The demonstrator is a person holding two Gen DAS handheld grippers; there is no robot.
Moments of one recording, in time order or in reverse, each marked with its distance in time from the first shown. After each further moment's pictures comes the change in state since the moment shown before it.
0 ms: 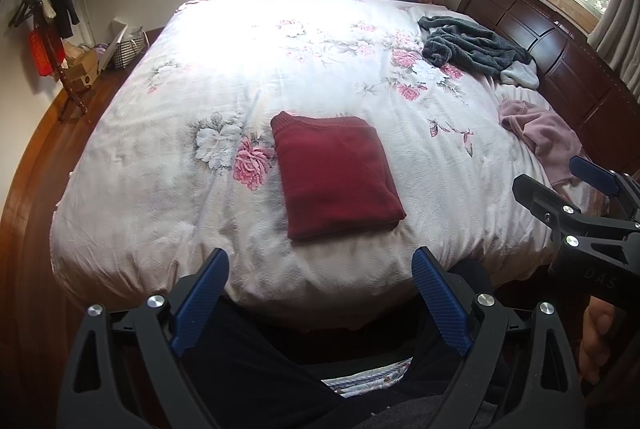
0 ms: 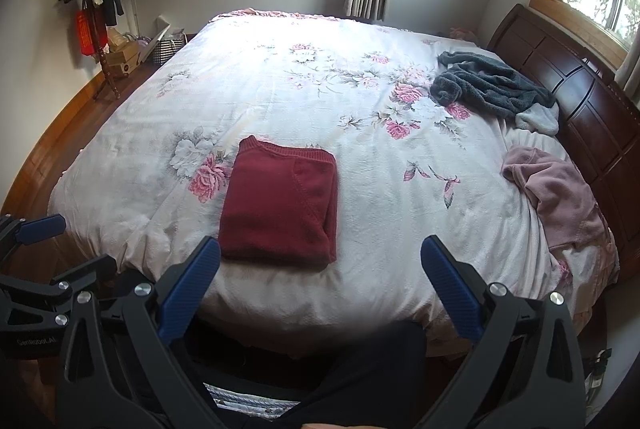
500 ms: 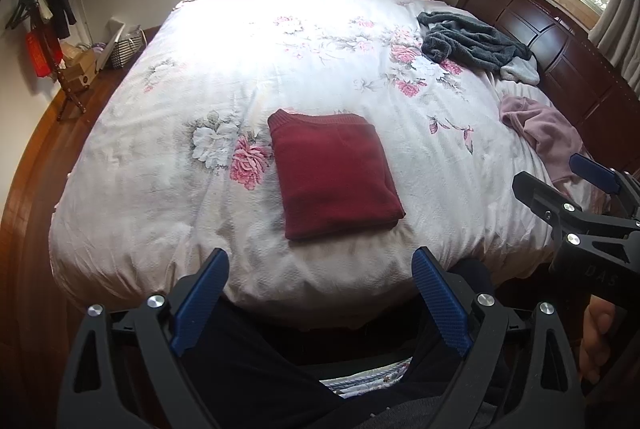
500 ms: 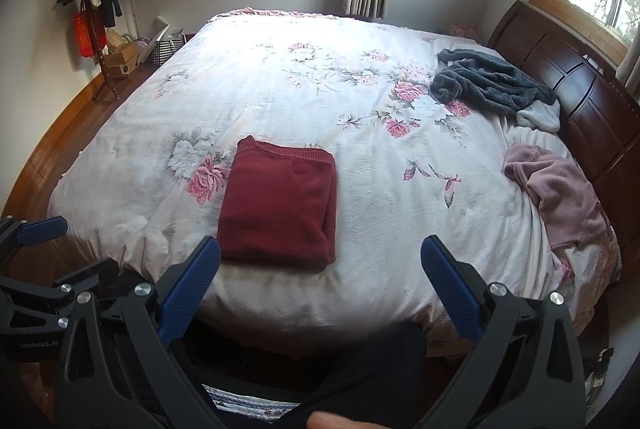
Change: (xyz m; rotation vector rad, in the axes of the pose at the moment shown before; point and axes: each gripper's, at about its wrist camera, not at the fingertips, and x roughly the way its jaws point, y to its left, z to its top) left arm 0.008 0.000 0.004 0.013 0.011 -0.004; right arm 0.001 -0.002 0.001 0.000 0.002 0.005
